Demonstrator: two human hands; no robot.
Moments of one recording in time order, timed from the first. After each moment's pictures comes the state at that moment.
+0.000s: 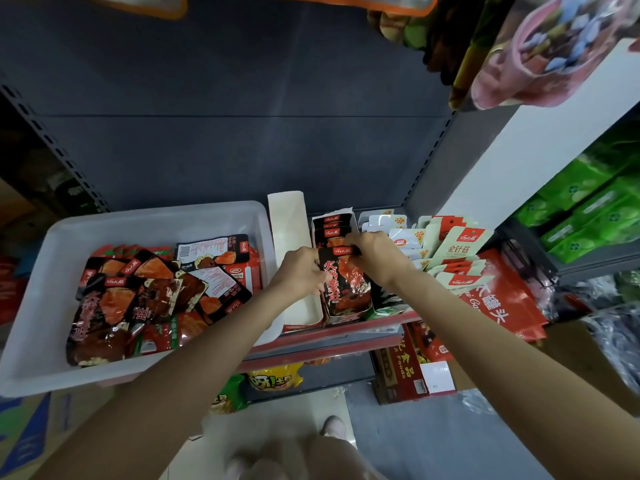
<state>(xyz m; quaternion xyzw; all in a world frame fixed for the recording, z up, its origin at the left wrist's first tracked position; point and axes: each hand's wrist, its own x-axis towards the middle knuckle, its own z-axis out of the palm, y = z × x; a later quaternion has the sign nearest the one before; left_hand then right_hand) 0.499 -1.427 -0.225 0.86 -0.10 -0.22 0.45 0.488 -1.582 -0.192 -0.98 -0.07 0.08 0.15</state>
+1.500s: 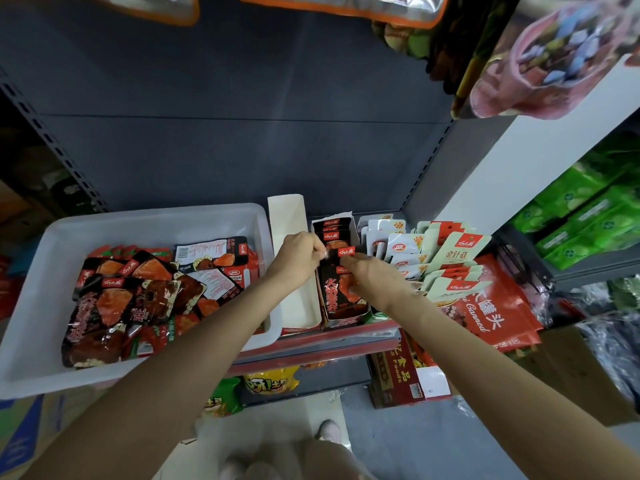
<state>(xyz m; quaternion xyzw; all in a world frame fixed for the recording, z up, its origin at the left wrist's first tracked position) 0.516 -1.427 -0.213 0.91 -0.15 -0.09 0.38 0.467 -1.579 -0.206 -0.99 -0.11 0.12 0.06</state>
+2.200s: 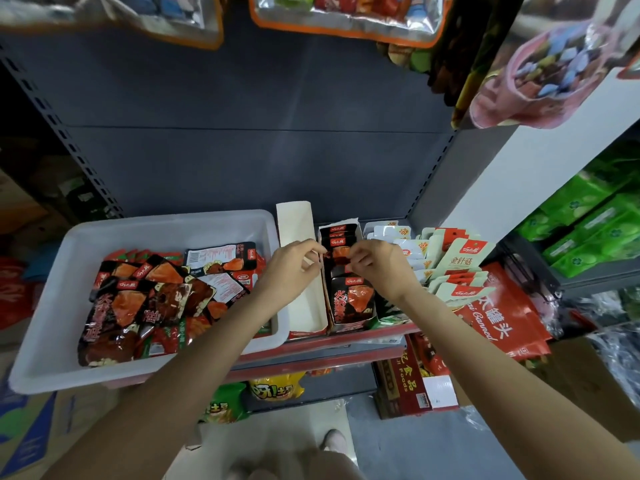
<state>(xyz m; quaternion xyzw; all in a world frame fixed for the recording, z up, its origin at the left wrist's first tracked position) 0.496 -1.397 -0.210 0.89 -0.18 -0.06 0.42 0.474 -1.577 -0.189 -0.95 0.00 0.02 0.30</state>
